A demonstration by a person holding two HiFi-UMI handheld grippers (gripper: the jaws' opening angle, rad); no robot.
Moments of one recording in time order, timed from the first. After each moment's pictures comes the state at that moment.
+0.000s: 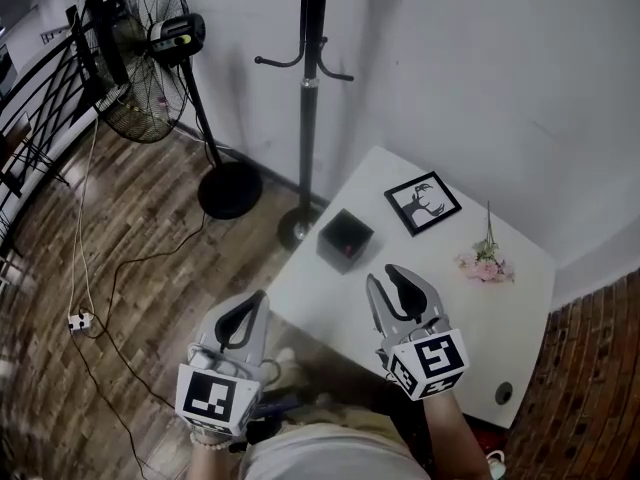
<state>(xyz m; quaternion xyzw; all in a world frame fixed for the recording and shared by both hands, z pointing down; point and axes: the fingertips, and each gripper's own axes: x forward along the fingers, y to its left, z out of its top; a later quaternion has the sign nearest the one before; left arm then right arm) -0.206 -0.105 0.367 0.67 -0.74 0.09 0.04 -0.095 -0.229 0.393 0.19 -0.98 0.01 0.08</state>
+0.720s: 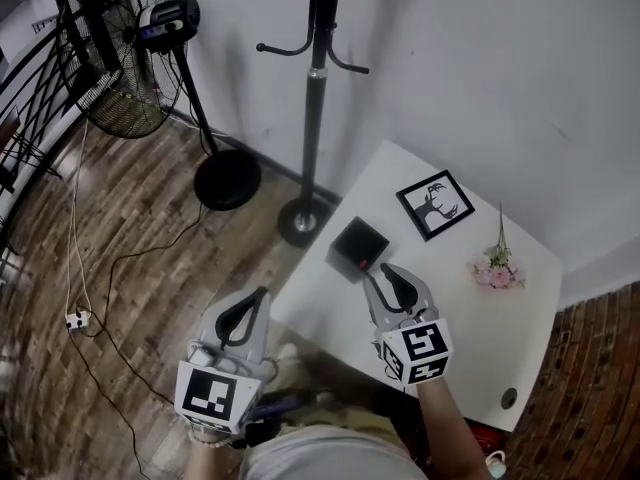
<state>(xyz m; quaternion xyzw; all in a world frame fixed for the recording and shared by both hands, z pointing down) -0.253 -0.139 0.392 0.68 -0.72 0.09 0.07 -0.147 -0.271 0.461 0.20 -0.96 0.02 0.17</state>
